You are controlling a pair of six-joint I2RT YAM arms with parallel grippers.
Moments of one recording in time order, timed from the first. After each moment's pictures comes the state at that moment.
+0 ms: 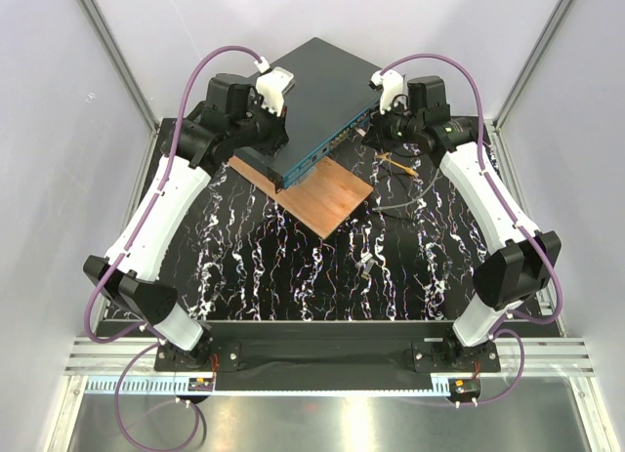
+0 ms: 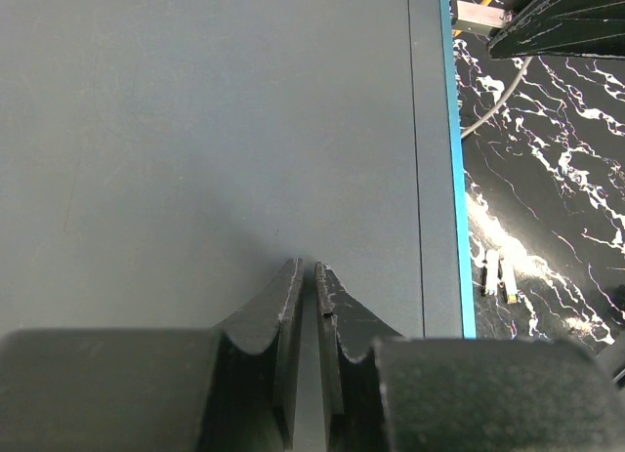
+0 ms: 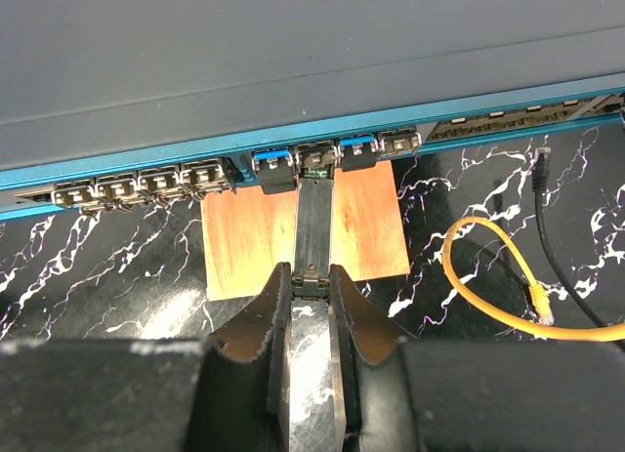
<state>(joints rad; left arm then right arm) -0.46 1.59 1.90 -0.84 0.19 0.08 0.34 1.69 1.77 -0.63 -0.36 -0.13</state>
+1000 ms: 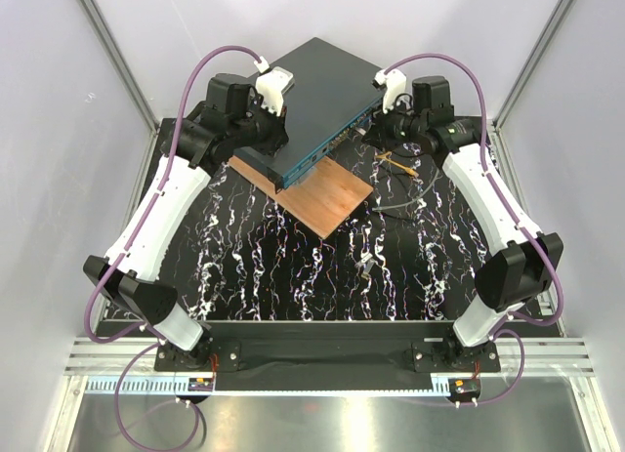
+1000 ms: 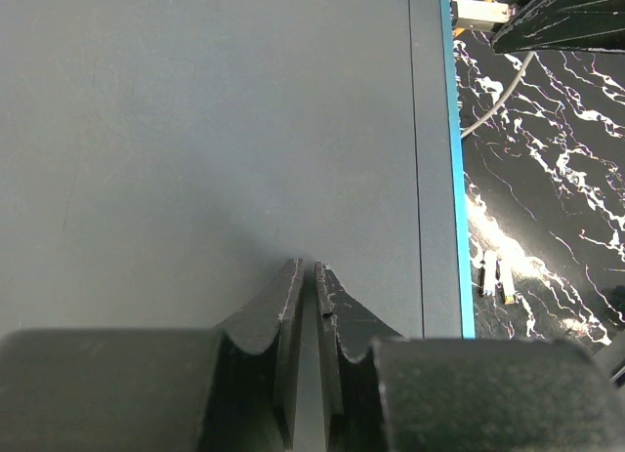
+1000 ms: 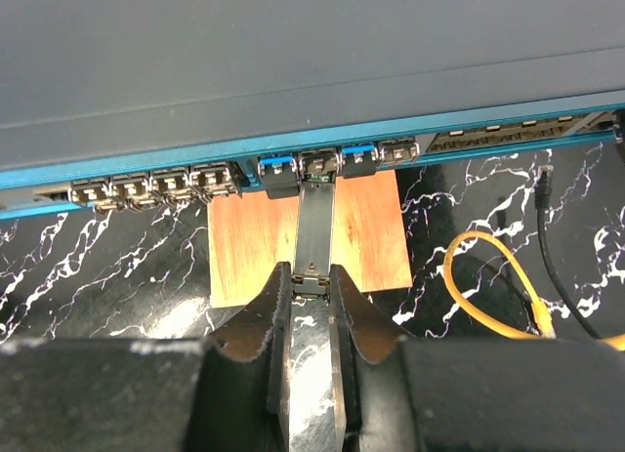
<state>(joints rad) -0.46 1.59 1.90 -0.84 0.20 0.07 0.32 1.67 1.75 -0.59 -0.41 -0.13</state>
